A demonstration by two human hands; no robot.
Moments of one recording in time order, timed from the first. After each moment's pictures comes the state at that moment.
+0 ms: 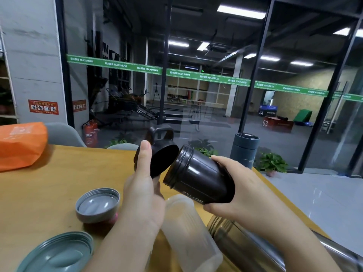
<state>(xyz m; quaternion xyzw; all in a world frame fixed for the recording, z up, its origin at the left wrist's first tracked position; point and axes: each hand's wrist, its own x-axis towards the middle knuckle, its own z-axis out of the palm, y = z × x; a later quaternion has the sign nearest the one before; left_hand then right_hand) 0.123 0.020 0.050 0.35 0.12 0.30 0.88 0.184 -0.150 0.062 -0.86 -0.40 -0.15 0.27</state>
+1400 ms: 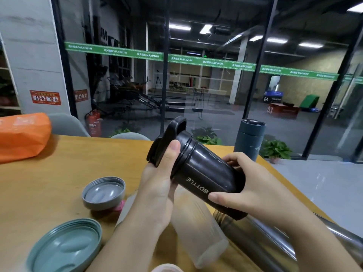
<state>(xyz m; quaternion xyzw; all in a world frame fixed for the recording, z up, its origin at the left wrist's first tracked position) 0.117 0.013 0.042 0.42 0.07 0.23 0.87 0.180 -0.157 0.060 -0.87 -0.36 -0.05 0.35</state>
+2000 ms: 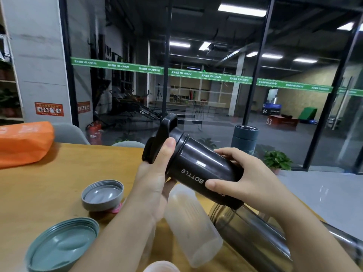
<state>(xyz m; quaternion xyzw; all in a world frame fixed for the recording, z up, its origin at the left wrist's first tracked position) 0.110 0.011 0.045 0.46 0.04 0.25 0.85 0.178 -0.160 0.067 -0.83 -0.38 -0.08 0.39</state>
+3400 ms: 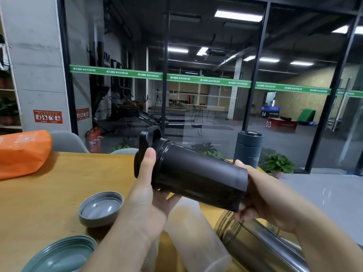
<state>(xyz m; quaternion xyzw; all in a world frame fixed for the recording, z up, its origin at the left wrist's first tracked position) 0.115 0.024 0.043 0.32 0.07 0.22 0.92 0.195 -0.158 0.063 -0.73 -0.18 0.22 0.63</state>
